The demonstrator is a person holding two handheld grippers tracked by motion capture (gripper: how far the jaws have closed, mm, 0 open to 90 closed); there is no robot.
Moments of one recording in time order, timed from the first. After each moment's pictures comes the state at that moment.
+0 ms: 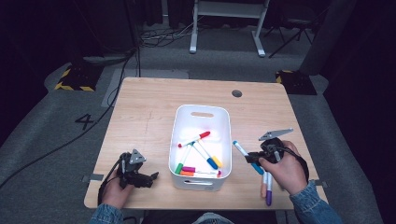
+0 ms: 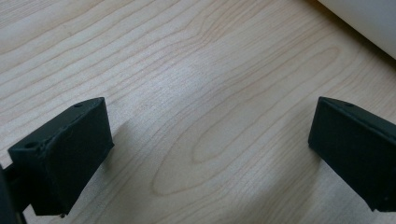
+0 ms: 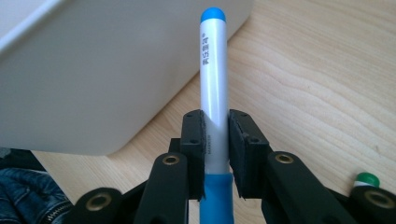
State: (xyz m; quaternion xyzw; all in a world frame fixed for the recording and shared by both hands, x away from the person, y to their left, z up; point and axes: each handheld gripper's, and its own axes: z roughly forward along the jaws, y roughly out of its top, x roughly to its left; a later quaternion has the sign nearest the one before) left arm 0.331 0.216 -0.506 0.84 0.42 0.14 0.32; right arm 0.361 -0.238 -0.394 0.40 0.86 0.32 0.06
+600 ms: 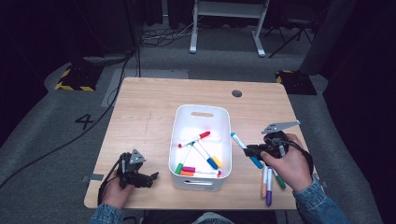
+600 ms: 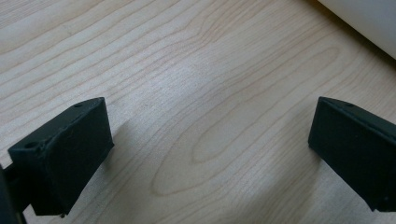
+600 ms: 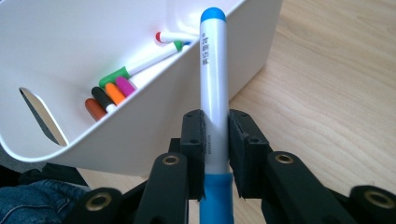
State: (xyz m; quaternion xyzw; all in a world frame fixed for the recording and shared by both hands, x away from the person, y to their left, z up) left arm 0.331 0.216 -0.506 0.84 0.42 0.14 0.32; right arm 0.357 -0.229 -0.353 0.38 0.85 0.36 0.07
